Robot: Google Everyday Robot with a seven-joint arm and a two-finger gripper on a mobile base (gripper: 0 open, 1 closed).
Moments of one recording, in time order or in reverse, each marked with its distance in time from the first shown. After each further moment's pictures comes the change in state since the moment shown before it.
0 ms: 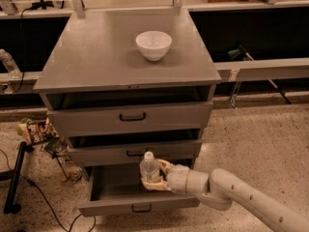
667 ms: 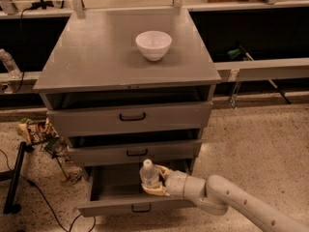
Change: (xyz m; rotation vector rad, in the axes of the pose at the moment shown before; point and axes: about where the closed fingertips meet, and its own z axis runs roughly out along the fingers) arm 0.054 0.004 0.013 0.010 0.035 -0.035
